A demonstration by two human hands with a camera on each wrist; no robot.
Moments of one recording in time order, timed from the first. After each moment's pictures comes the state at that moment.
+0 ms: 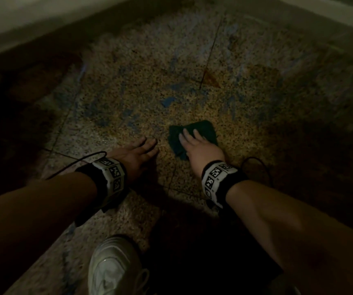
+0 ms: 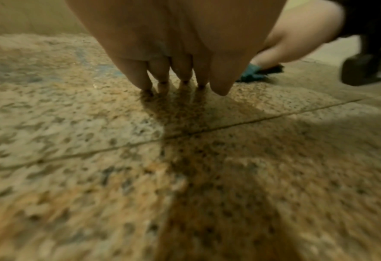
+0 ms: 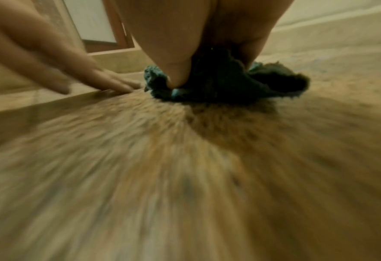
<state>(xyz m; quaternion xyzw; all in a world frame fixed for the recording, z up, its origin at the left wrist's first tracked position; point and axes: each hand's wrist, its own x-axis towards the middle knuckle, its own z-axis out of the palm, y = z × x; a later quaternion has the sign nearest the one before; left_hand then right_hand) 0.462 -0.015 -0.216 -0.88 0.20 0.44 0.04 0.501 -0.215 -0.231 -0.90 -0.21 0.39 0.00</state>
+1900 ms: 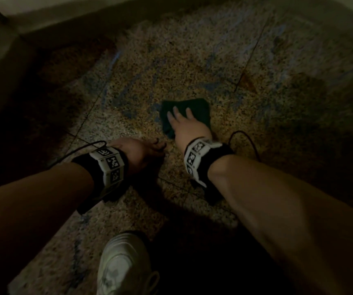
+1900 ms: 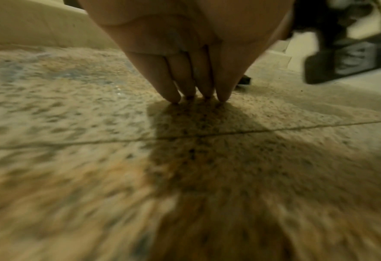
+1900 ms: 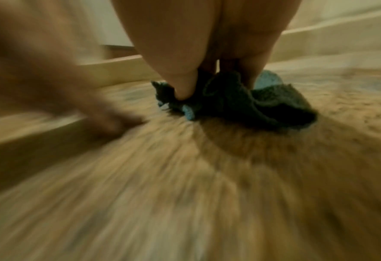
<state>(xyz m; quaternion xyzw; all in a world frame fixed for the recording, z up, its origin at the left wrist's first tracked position) 0.468 0.031 -0.209 -0.87 0.21 0.43 -0.04 0.539 -0.110 -0.221 -0.88 -0.25 0.39 -0.03</state>
